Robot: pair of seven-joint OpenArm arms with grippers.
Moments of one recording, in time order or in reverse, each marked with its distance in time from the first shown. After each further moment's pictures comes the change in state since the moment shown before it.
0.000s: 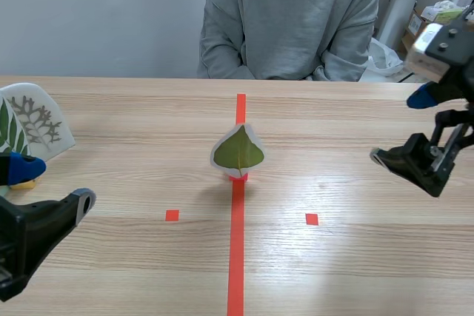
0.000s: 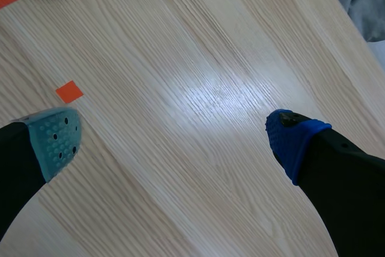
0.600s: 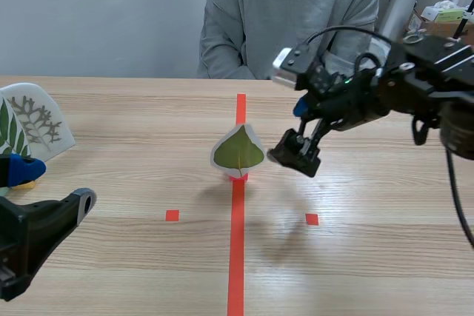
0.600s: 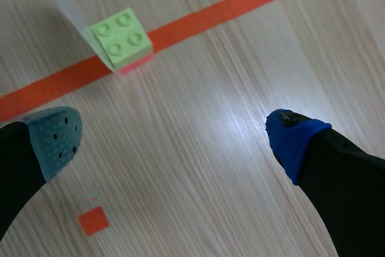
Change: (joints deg) left arm 0.0 1.1 0.0 0.0 -0.1 0.0 0.0; right arm 30.2 -18.6 -30.9 -32.0 -6.3 -0.1 5.3
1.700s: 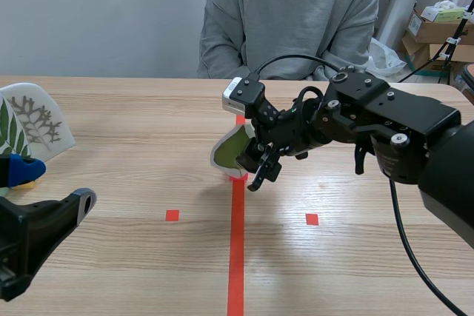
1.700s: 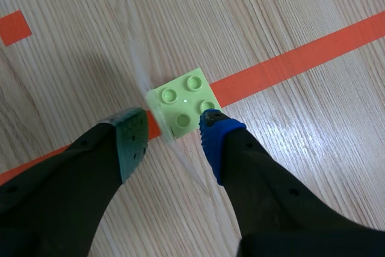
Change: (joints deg) left arm 0.0 0.0 0.0 0.0 0.0 0.0 0.0; right arm -0.2 -9.1 -3.1 -7.8 -7.6 -4.0 6.1
